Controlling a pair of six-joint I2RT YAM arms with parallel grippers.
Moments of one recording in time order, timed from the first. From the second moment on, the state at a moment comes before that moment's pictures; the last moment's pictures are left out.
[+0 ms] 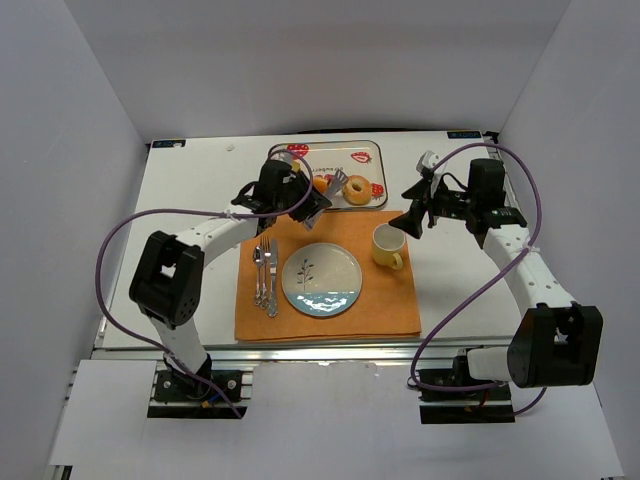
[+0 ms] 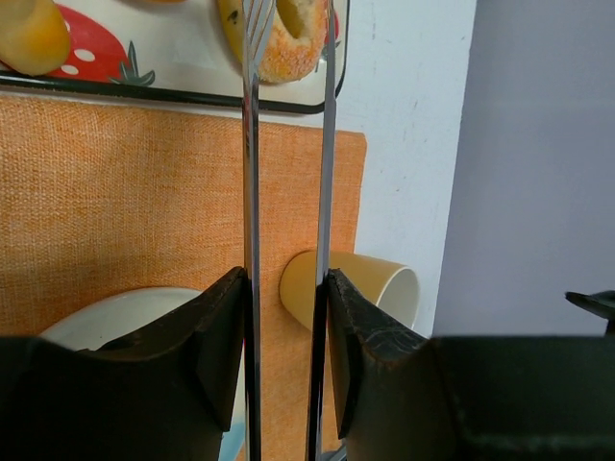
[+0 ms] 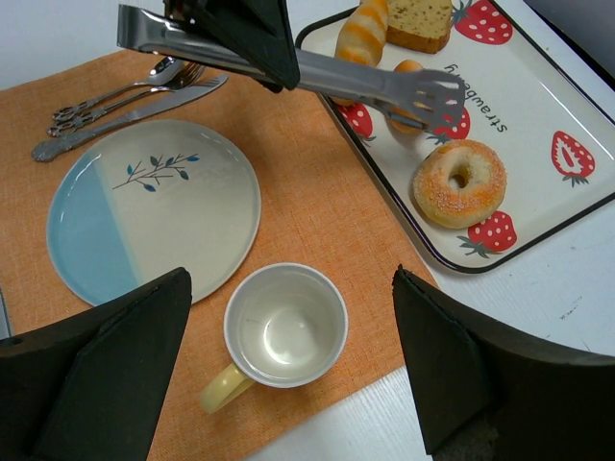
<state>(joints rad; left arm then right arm) -0.49 1.76 1.23 -0.02 0.22 -0.95 0.09 1.32 1.03 -0.26 -0.98 -0.51</state>
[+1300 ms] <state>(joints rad) -0.53 1.90 1.39 -0.21 0.22 -0.94 0.08 1.31 1.02 -0.26 -1.01 -0.50</state>
